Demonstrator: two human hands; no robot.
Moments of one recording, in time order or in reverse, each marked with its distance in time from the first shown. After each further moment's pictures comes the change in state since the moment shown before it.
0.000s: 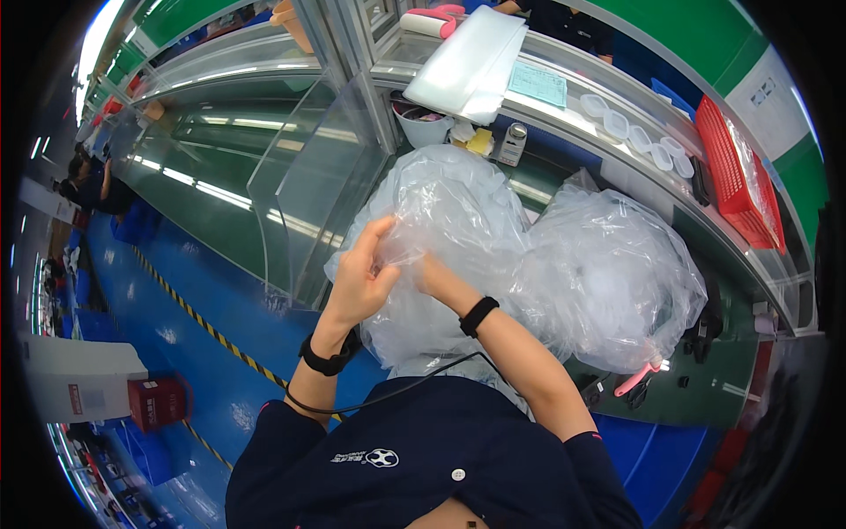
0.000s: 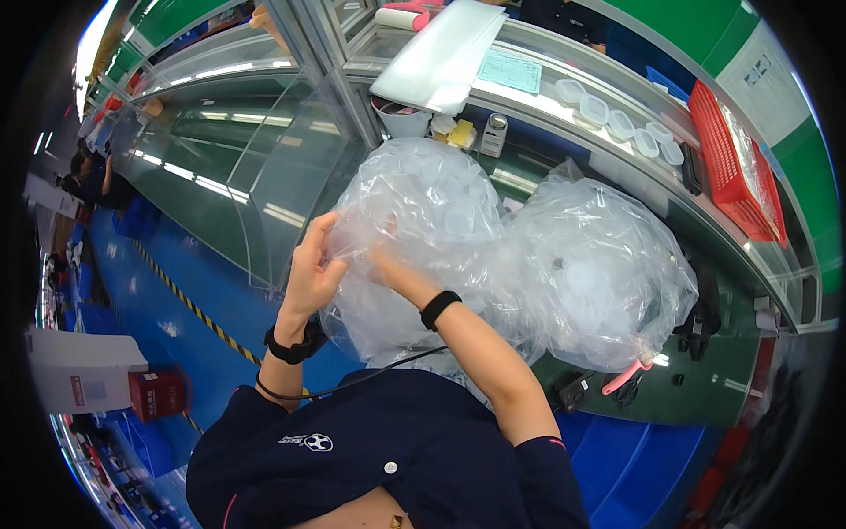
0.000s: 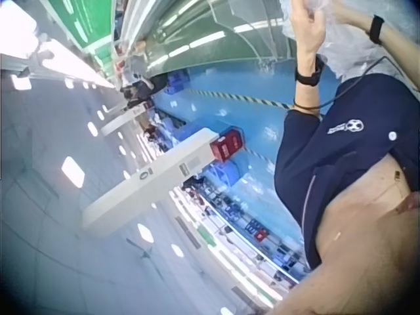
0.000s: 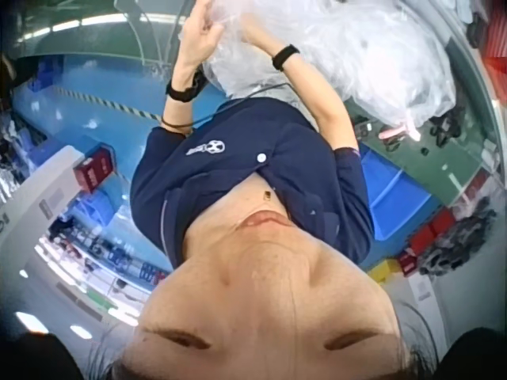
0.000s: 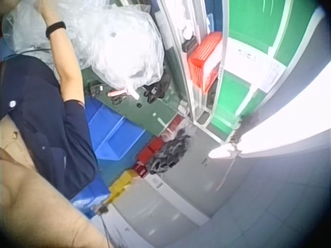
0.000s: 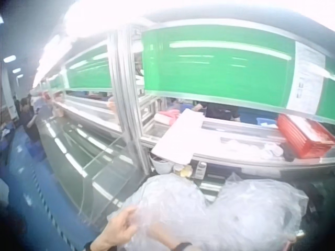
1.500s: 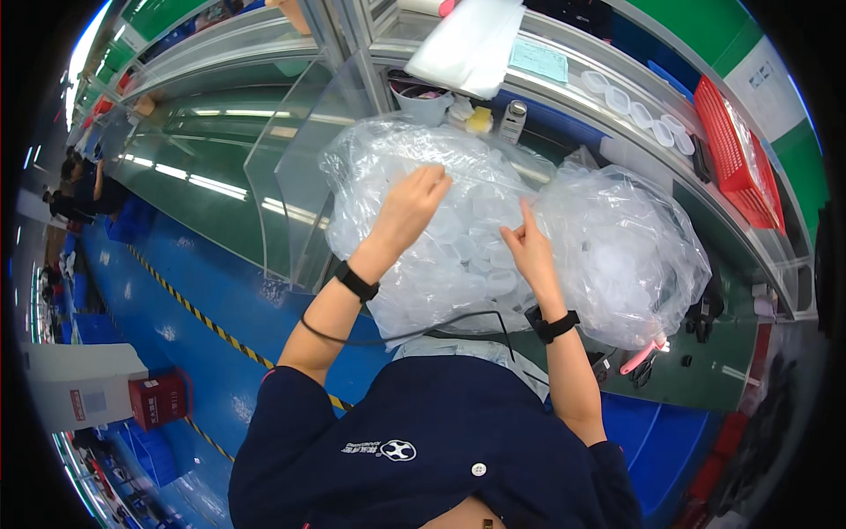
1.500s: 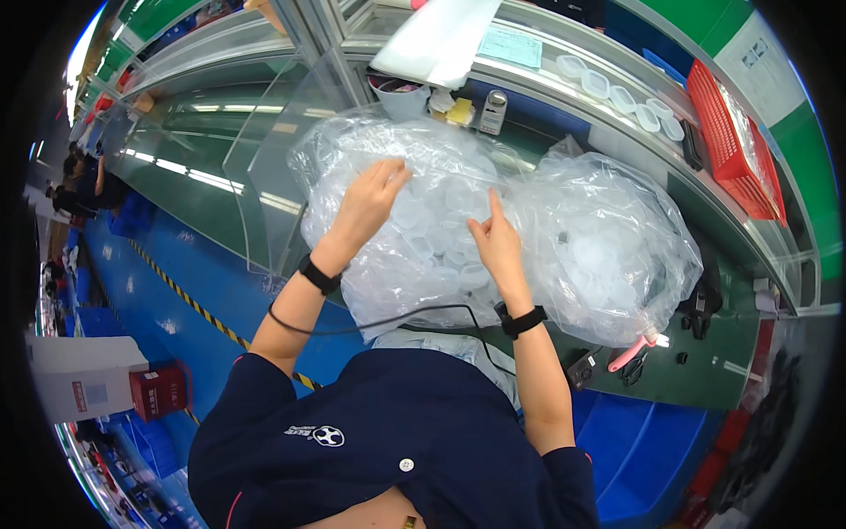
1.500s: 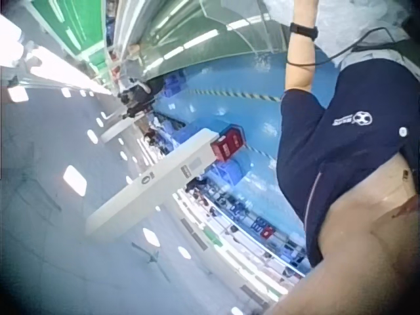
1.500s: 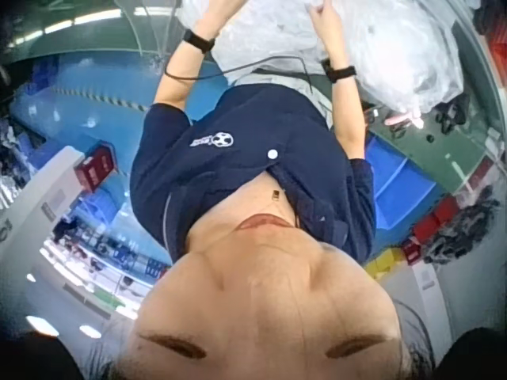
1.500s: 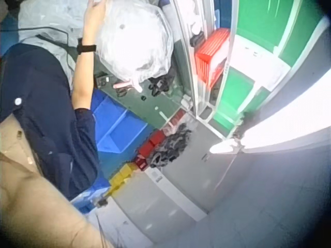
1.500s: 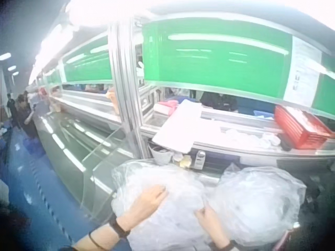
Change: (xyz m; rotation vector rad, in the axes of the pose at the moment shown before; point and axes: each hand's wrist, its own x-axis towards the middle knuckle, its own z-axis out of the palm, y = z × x) left_hand 0.046 -0.076 0.048 0.694 -0.230 0.475; right_hand -0.088 0.000 -0.088 -0.080 0.424 0.688
